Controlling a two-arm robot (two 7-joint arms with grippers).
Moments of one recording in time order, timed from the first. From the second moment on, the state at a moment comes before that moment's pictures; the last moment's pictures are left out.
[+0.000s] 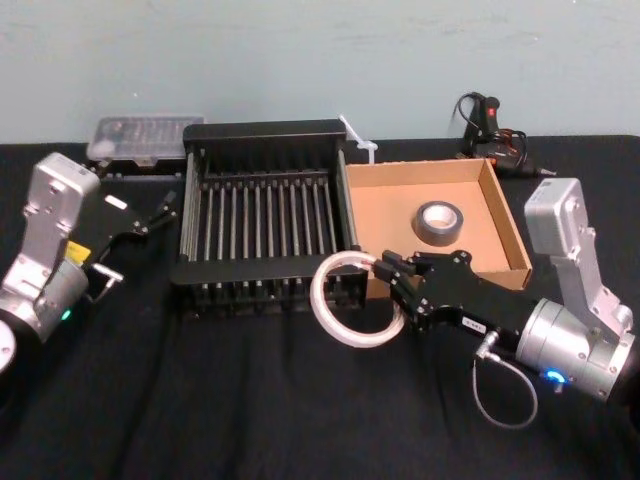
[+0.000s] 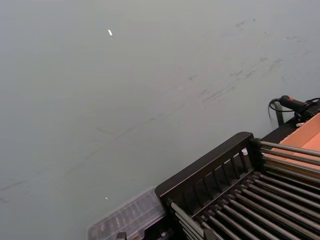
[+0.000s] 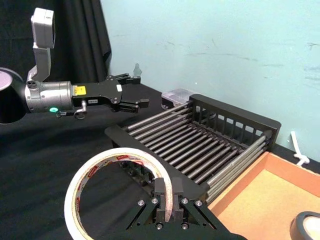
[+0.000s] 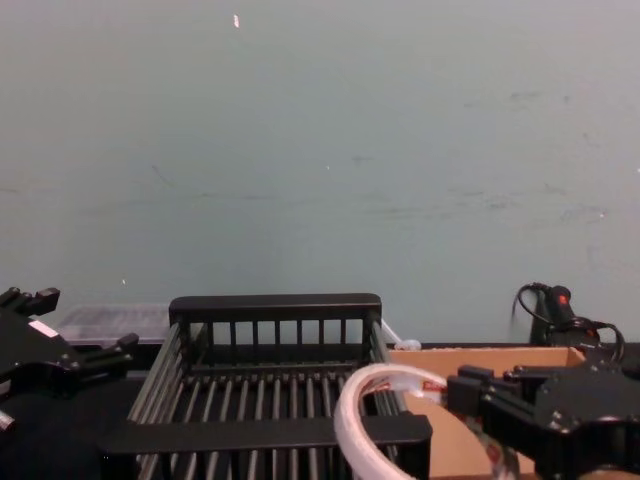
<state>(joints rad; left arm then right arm) -0.20 0.60 0.45 -1.41 -0.25 -0.12 0.03 0.05 0.56 -0.42 -1.72 0.47 0.07 0.47</state>
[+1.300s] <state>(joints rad) -0.20 0.60 0.45 -1.41 -0.25 -0.12 0.03 0.26 0.40 -0.47 -1.52 0.43 0.13 0.44</state>
